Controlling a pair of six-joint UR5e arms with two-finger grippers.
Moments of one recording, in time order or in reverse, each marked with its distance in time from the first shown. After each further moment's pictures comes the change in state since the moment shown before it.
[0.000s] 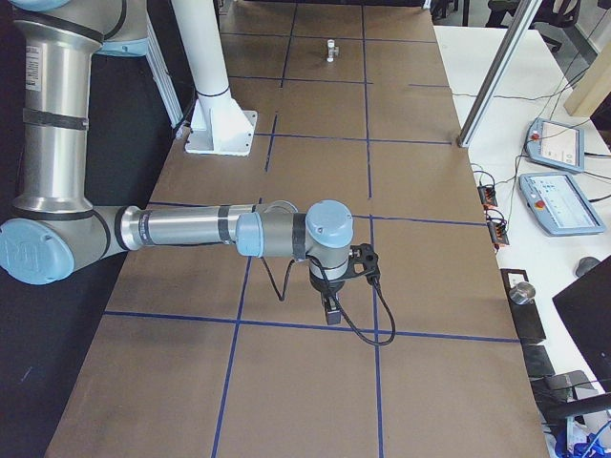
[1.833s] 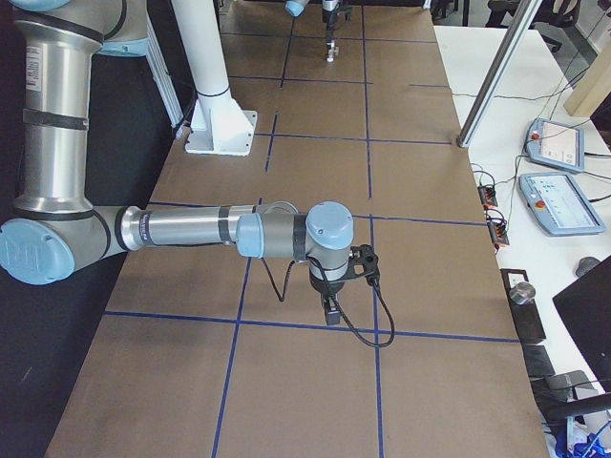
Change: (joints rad) left arm 0.471 0.058 -0.004 -0.357 0.242 -0.647; right arm -0.001 0.000 -0.004 -0.003 0.006 0.004
